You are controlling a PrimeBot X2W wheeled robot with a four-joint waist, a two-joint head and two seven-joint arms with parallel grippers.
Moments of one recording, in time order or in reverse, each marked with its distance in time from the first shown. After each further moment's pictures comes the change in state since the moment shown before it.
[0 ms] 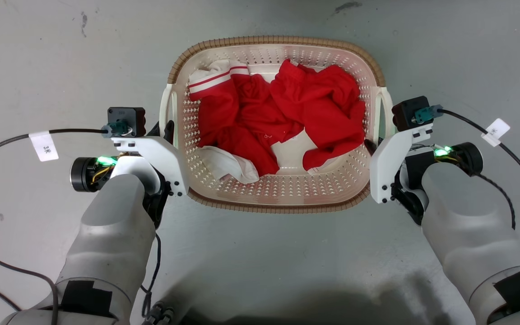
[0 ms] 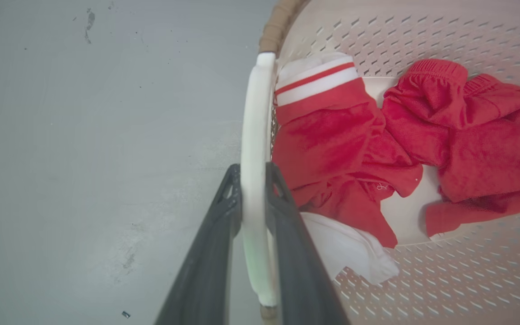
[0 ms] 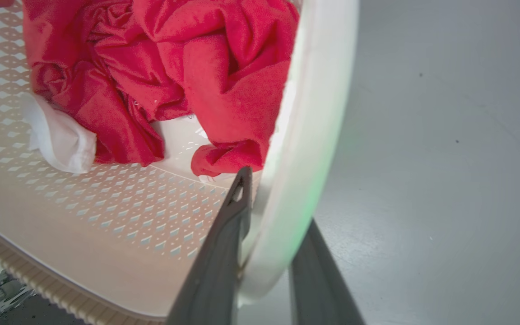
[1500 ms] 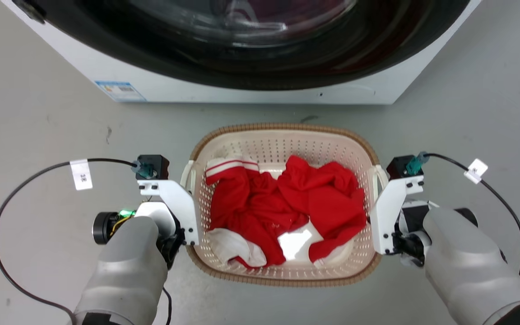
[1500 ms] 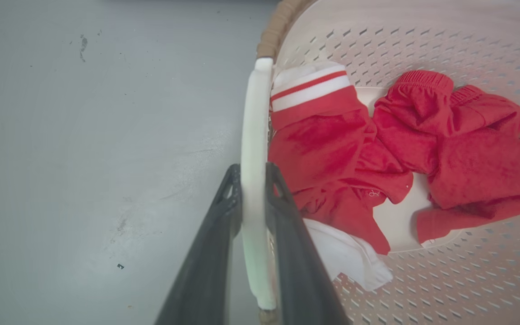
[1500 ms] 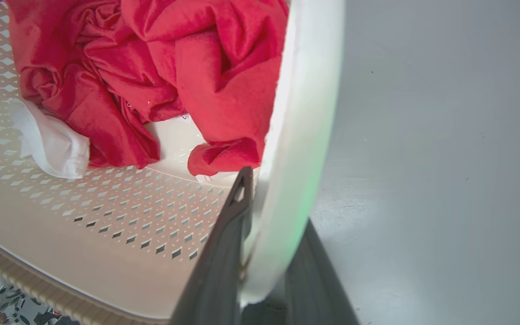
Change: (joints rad) left arm 0.118 -0.027 -0.069 0.016 -0.090 -0.028 0.242; right arm 0.132 -0.043 0.269 -0.042 0.372 -0.003 0.303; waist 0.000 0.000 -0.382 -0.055
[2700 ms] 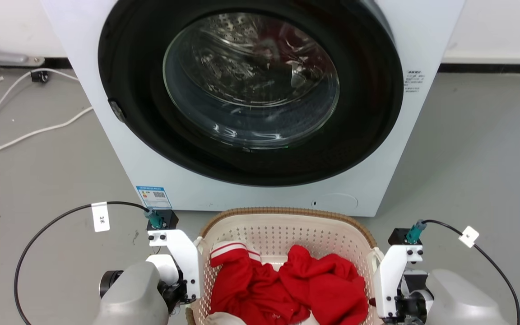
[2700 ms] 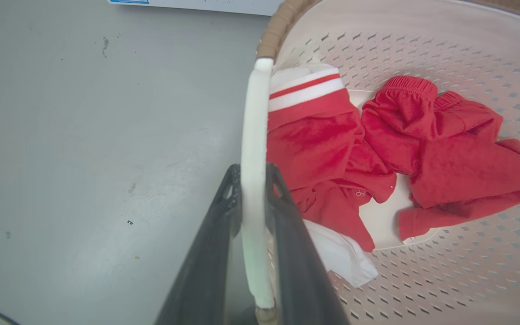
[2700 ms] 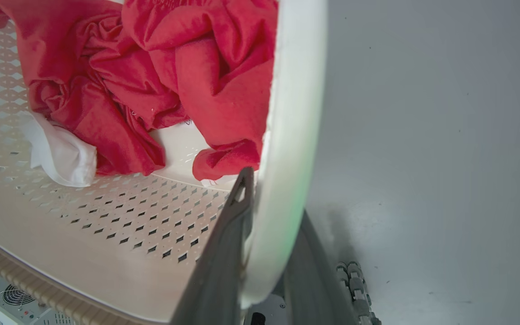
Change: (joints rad) left arm 0.148 -0.002 -0.032 0.000 -0.069 0.004 0.244; right arm 0.180 -0.010 0.083 0.034 0.210 0.000 0.131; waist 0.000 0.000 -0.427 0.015
